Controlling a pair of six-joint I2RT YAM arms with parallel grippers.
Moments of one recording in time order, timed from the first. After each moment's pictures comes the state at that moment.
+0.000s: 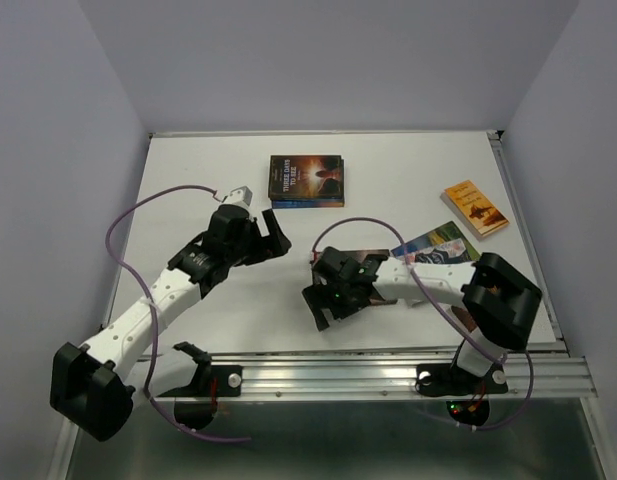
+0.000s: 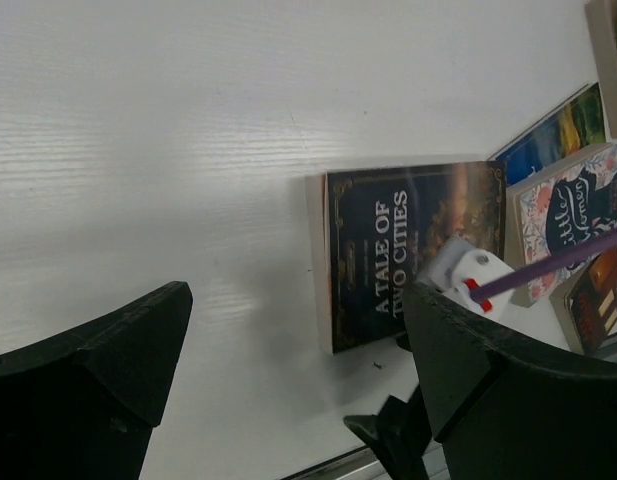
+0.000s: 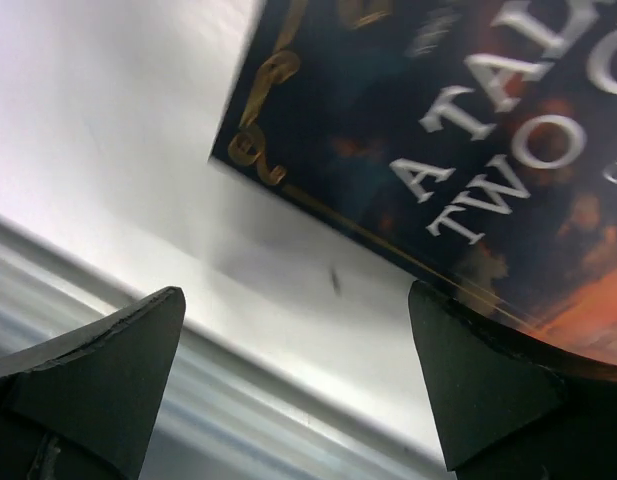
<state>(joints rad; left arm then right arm) -0.53 1.08 0.79 -0.39 -0.01 -0.68 1.01 1.59 0.92 -0.53 -0.07 0.54</state>
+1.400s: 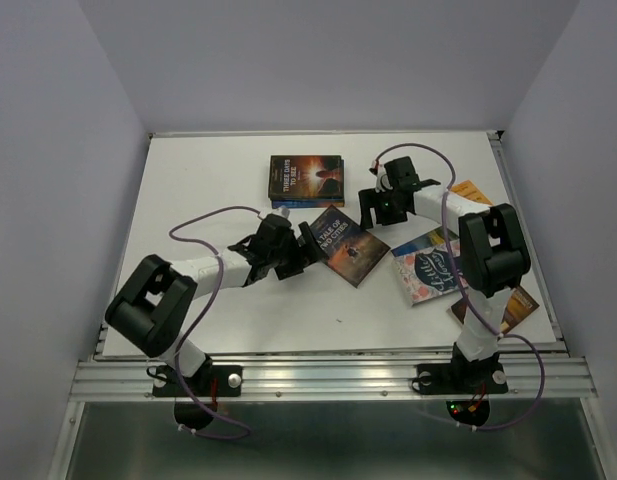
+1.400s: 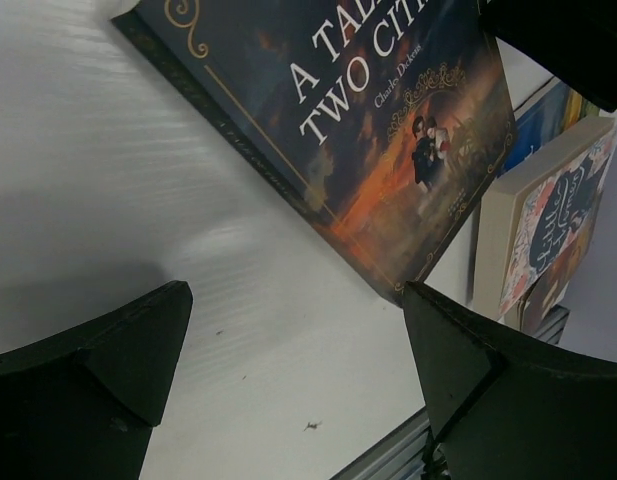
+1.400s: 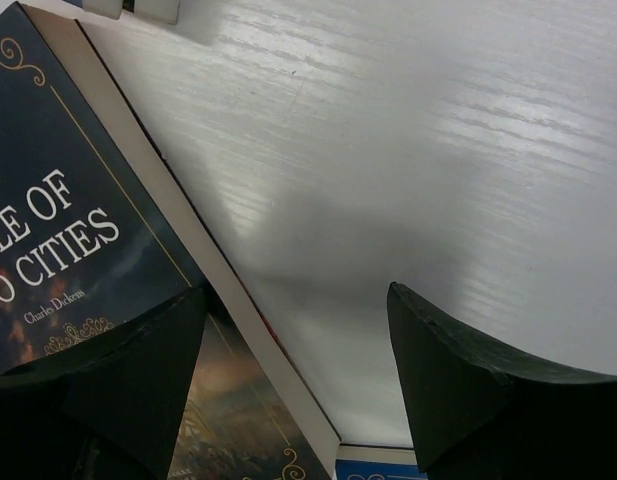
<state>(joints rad) -0.62 1.50 0.70 0.06 0.14 -0.95 0.31 1.95 1.35 -0.41 -0.16 0.08</state>
